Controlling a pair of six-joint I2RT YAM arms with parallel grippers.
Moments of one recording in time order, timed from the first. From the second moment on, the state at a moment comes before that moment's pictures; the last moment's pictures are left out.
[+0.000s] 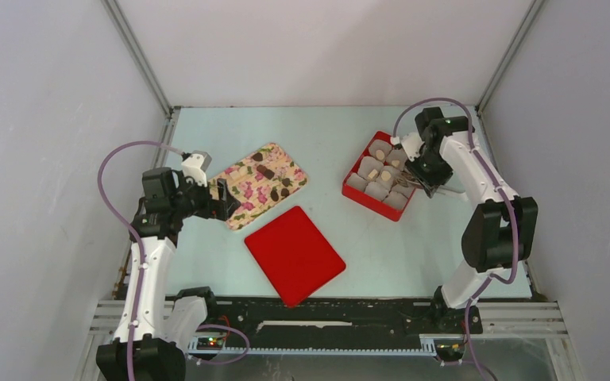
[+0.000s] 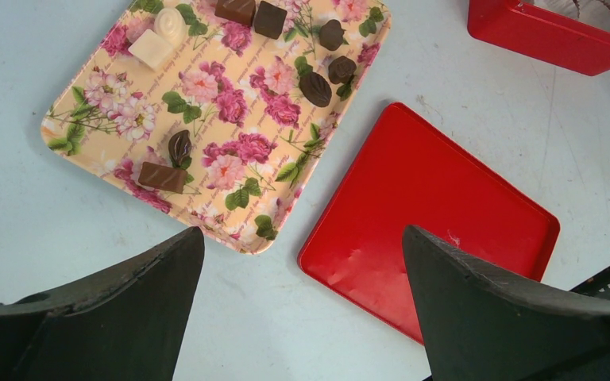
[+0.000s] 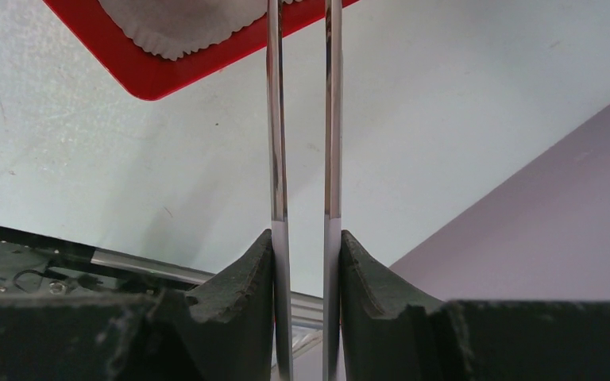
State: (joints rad) left arm 0.14 0.87 0.81 -0.61 0.55 0.13; right arm 0.14 1.70 1.53 -1.25 0.09 -0.49
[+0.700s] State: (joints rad) left arm 0.14 0.89 0.81 -0.60 0.55 0.13; right arm 0.17 1.70 1.50 -1.24 0.20 -0.55
